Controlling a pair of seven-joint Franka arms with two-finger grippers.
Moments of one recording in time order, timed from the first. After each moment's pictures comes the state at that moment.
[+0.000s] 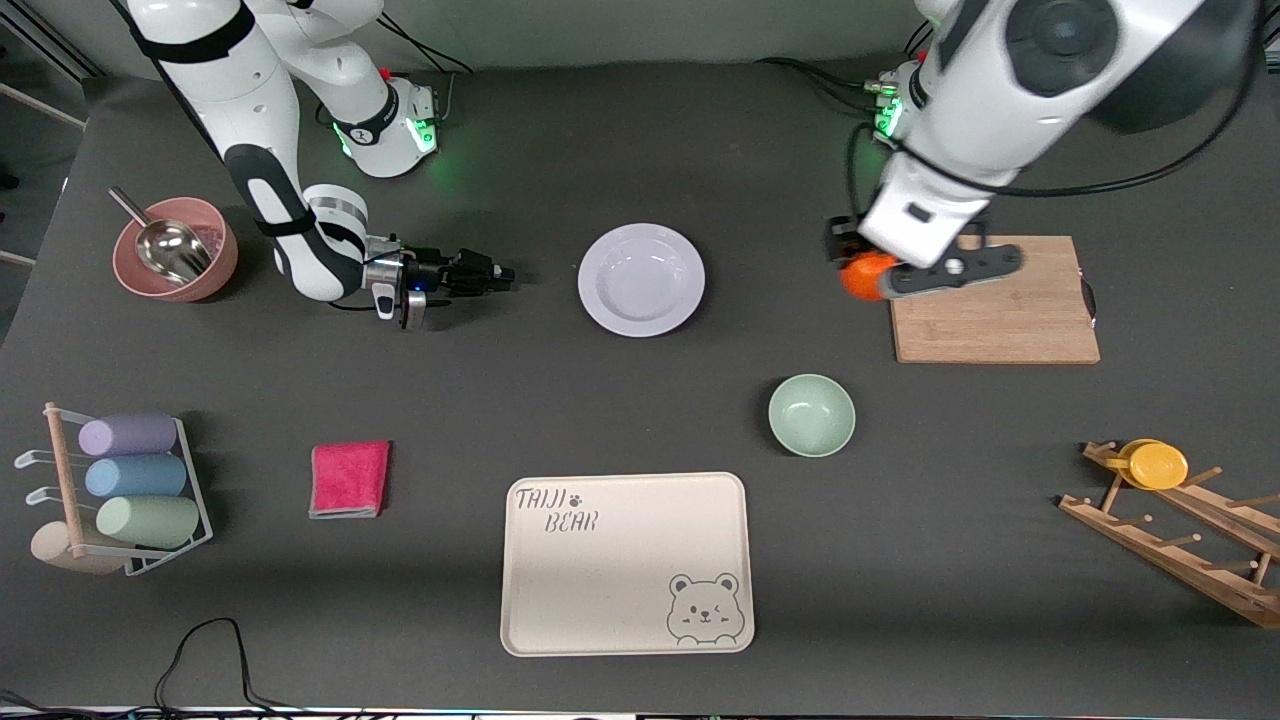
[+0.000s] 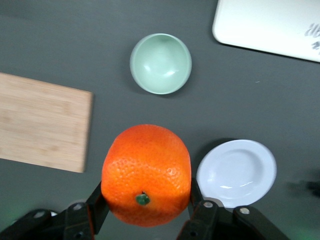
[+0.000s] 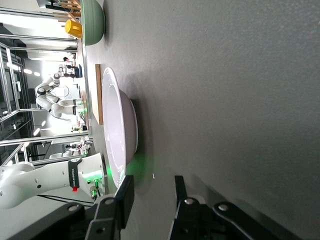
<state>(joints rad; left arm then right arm) -0.04 0.08 -0.51 -1.67 -0.07 1.67 -0.77 0.33 0.37 -0.16 -2.64 1.64 1.97 -1.39</state>
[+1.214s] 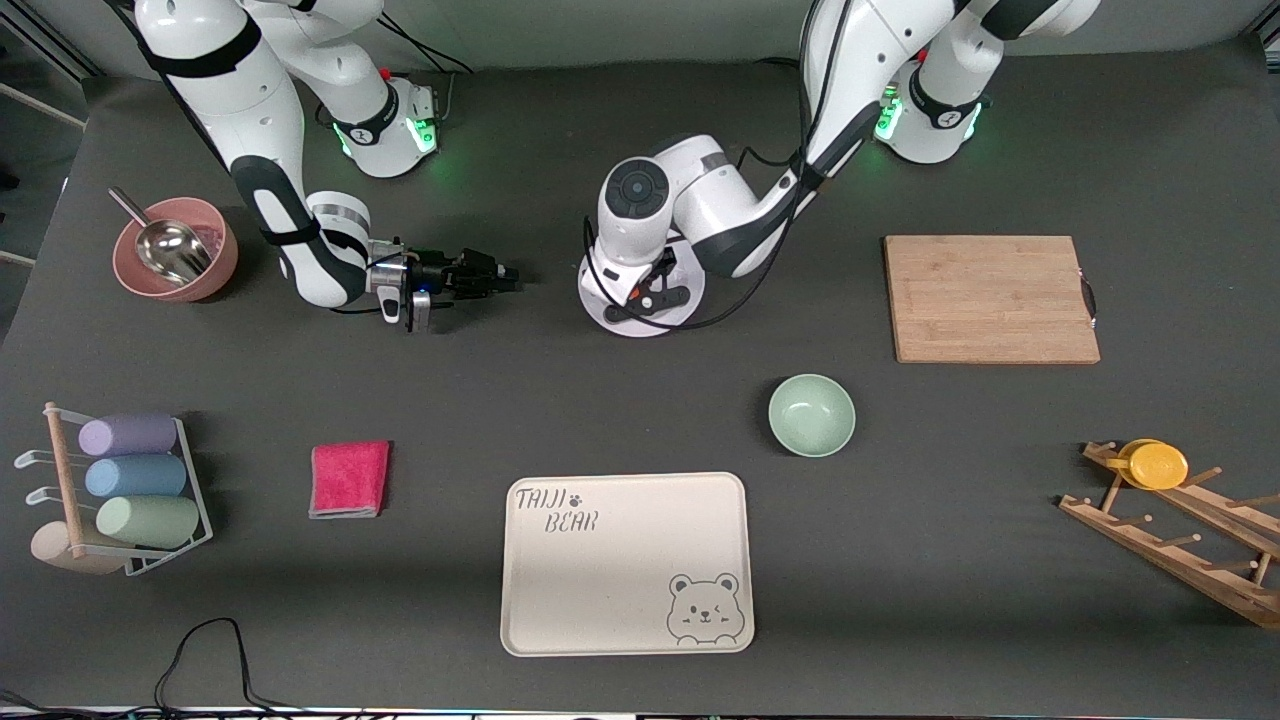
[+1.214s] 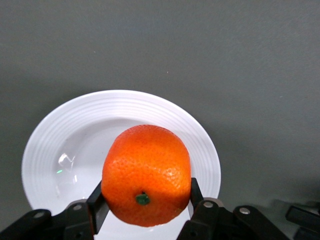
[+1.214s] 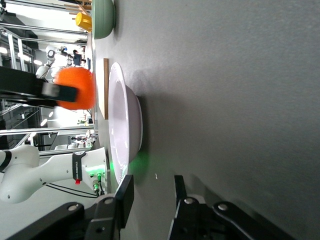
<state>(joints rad) -0.51 0.64 -0.50 -1.72 0.12 2.28 -1.29 0.33 0.41 -0.16 -2.62 1.64 1.92 -1.45</state>
